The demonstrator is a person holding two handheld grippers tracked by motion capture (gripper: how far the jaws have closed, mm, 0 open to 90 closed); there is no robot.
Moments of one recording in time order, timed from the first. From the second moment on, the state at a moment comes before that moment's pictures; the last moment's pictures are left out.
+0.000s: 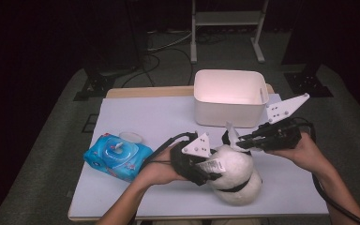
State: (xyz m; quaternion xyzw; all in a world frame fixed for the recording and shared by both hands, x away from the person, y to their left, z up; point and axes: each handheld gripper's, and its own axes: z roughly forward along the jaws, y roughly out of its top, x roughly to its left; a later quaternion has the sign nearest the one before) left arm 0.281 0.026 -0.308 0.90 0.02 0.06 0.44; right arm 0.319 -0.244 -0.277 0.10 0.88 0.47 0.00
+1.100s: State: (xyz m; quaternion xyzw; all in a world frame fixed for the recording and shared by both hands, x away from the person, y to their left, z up) left arm 0.287 0.009 -0.311 0.89 0.03 0.08 0.44; right arm 0.294 -0.276 -0.278 0.11 0.89 0.44 0.02
